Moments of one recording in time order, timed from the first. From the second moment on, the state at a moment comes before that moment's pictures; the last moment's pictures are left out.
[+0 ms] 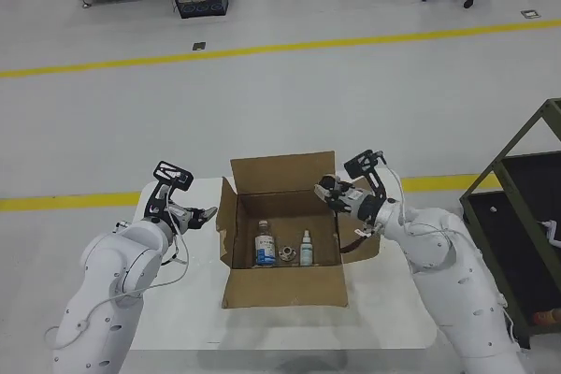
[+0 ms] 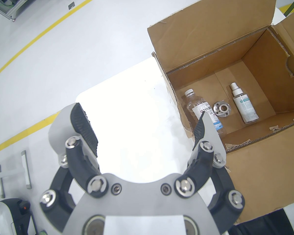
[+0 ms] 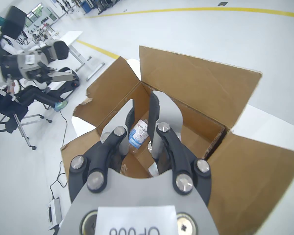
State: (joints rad) left arm 1.17 -1.20 -1.44 -1.86 1.28 -0.19 -0.92; right arm -1.06 -1.23 1.35 -1.66 -0.63 -0.38 0.74
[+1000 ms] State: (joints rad) left arm 1.08 -1.19 -1.36 -1.70 1.04 -0.17 -1.13; right arm -1.35 -1.15 1.71 -1.56 -0.19 -0.36 0.88
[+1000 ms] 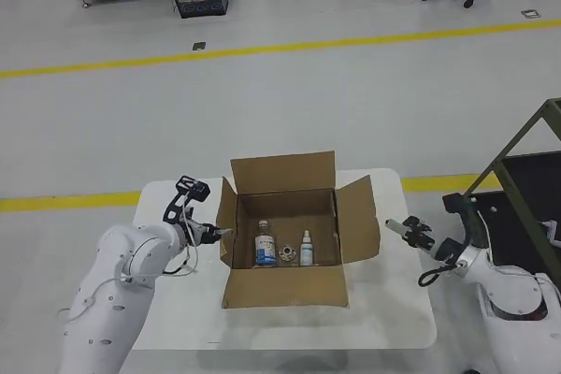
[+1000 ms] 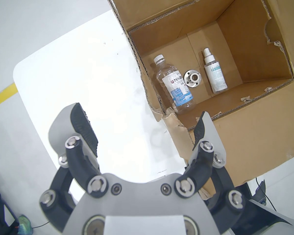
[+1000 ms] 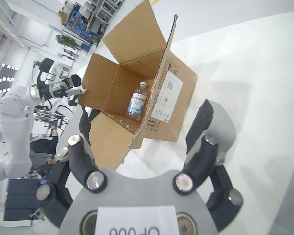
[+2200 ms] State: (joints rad) left arm 1.02 -1.18 -1.32 -1.62 0.93 -0.14 -1.20; right arm -1.17 -1.14 1.52 -1.33 -0.09 -0.36 0.92
